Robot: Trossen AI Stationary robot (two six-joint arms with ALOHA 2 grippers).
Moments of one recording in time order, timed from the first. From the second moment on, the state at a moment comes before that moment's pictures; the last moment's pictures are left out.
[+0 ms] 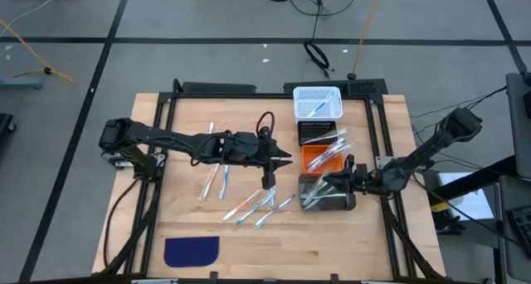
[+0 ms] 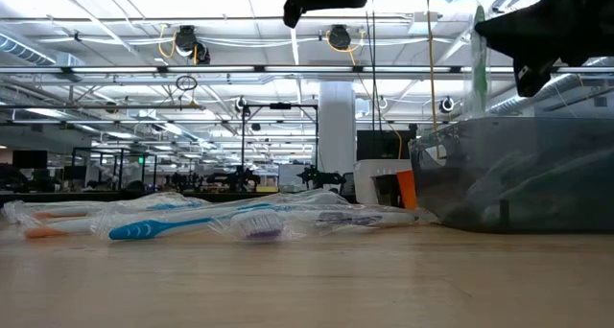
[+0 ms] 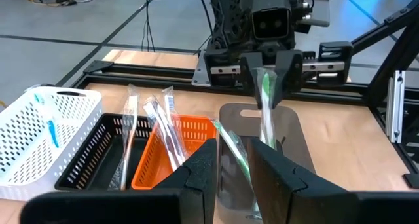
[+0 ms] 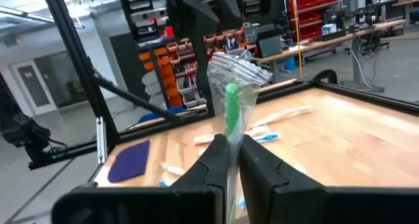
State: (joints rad) left arm -0.07 1.64 1.31 -0.01 -0.13 -0.08; right arm 0.65 0.98 0.08 1.00 0.79 0.22
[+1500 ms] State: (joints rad) left arm -0.07 1.64 1.31 -0.03 -0.14 -0.07; right arm 0.77 0.93 0.08 1.04 0.83 -0.05
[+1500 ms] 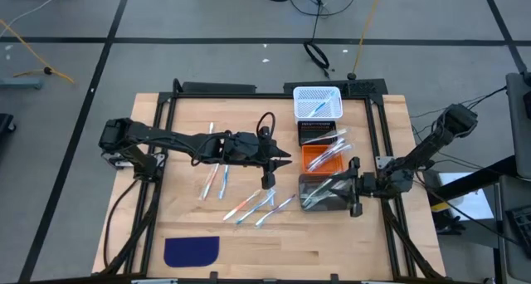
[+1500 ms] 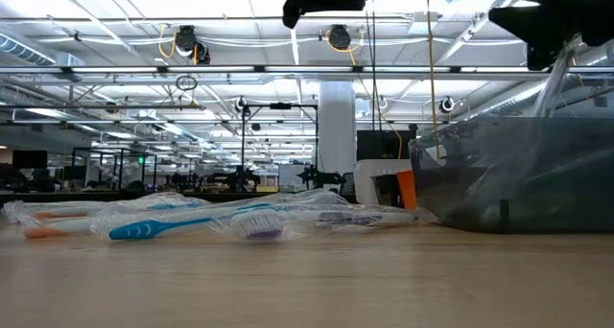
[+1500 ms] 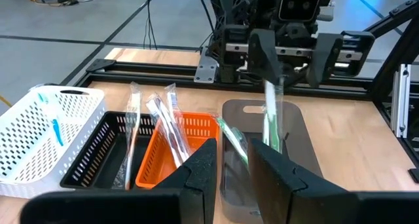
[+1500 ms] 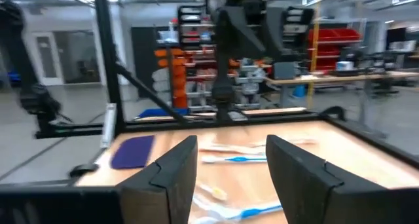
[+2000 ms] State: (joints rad) left arm -0.07 1.64 1.31 -0.03 -0.14 -0.07; right arm 0.78 0.80 0.08 0.73 0.97 0.03
